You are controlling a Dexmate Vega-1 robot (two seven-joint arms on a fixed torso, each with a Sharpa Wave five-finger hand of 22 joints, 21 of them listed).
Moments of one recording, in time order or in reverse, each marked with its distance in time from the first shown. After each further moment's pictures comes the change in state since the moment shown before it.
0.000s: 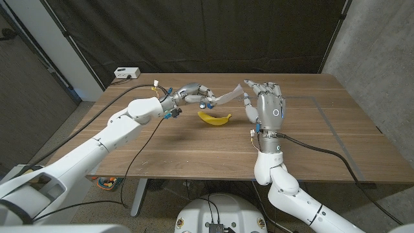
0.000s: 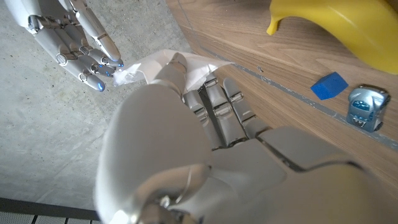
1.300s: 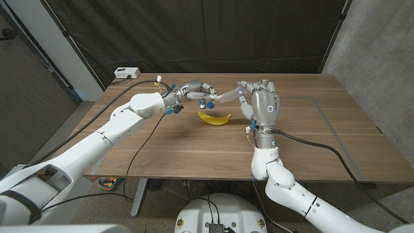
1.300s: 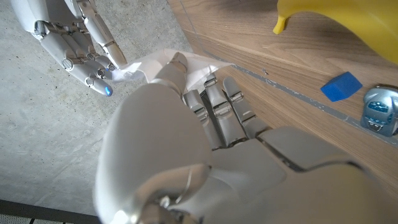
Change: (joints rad) left arm -0.047 -0.025 0.016 0.043 -0.025 0.009 -0.055; left_hand 0.004 -0.005 0.019 0.004 0.002 0.004 0.007 0.007 0.009 0.003 0.004 0.000 0.000 0.019 -0.005 -0.029 0.019 0.000 0.000 0.030 -0.004; right arm 0.056 0.024 -0.018 0.061 0.000 0.035 -0.013; right_hand -0.009 0.003 -0.063 0.024 0.049 0.005 0.004 -0.025 0.007 0.024 0.000 0.041 0.082 0.043 -0.009 0.015 0.063 -0.007 -0.001 0.138 0.030
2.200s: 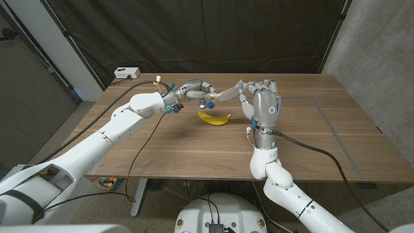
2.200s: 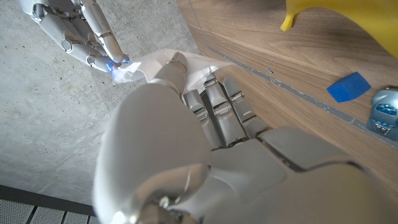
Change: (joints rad) left arm -0.001 -0.015 -0.007 0.024 -0.033 -0.010 -0.016; left_hand -0.017 -0.004 0.012 0.001 -0.003 0.000 0.000 0.000 0.008 0.000 0.000 0.000 0.000 0.000 0.000 -0.017 0.014 -0.013 0.002 0.021 0.000; right arm -0.057 0.110 0.117 0.058 -0.100 0.134 -0.019; right_hand 0.016 0.017 -0.032 -0.006 0.039 0.278 0.007 0.104 0.006 0.075 0.001 0.048 0.066 0.042 -0.017 -0.015 0.048 -0.007 0.001 0.094 -0.044
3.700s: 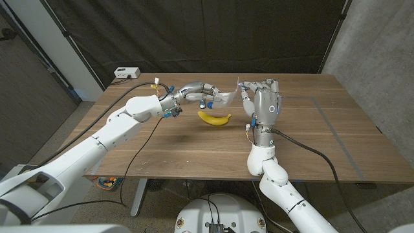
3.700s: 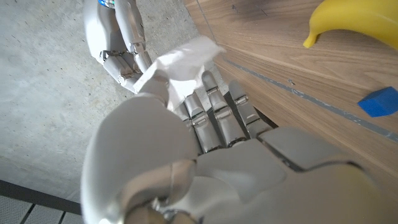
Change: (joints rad) left arm 0.052 0.051 -0.014 -0.089 -0.013 -0.070 -0.051; left_hand -0.291 -0.087 -0.101 0.122 -0.026 -0.388 -0.085 -0.192 -0.061 -0.305 0.007 -0.100 0.168 -0.213 0.034 -0.083 0.015 -0.133 0.061 0.026 -0.002; right arm -0.022 0.149 0.122 0.081 -0.080 0.118 -0.002; right_hand -0.004 0.110 -0.065 0.034 0.059 0.059 0.025 0.083 0.082 0.105 -0.005 0.055 0.143 0.048 -0.014 0.120 0.275 -0.131 0.001 0.225 -0.005
